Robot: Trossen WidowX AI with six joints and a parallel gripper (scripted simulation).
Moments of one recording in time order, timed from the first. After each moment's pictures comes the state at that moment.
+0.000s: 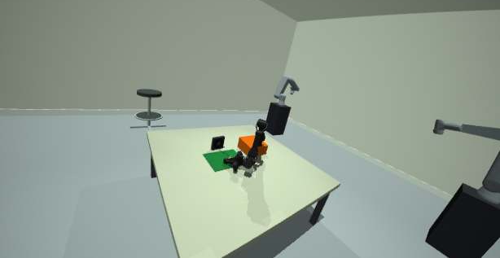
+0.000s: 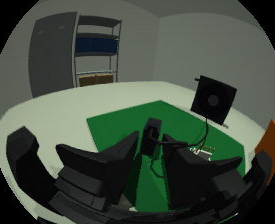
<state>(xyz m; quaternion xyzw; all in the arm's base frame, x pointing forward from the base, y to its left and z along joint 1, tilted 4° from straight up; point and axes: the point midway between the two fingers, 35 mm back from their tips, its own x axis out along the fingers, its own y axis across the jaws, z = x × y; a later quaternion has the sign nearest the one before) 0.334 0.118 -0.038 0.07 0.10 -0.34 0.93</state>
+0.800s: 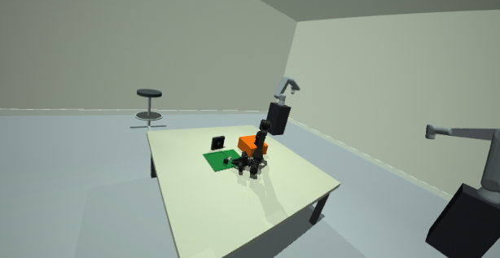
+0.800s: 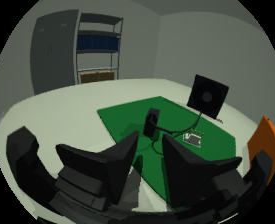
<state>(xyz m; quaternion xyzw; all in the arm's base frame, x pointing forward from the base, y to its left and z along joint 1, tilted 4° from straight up) 0.305 0.145 -0.030 0.07 0.12 -0.34 0.93</state>
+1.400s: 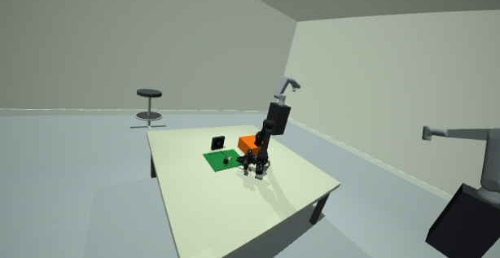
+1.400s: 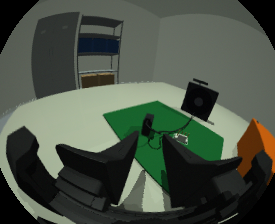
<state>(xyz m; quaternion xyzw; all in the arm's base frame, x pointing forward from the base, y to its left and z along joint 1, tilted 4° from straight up) 0.278 0.163 0.000 0.07 0.11 -0.34 0.93</state>
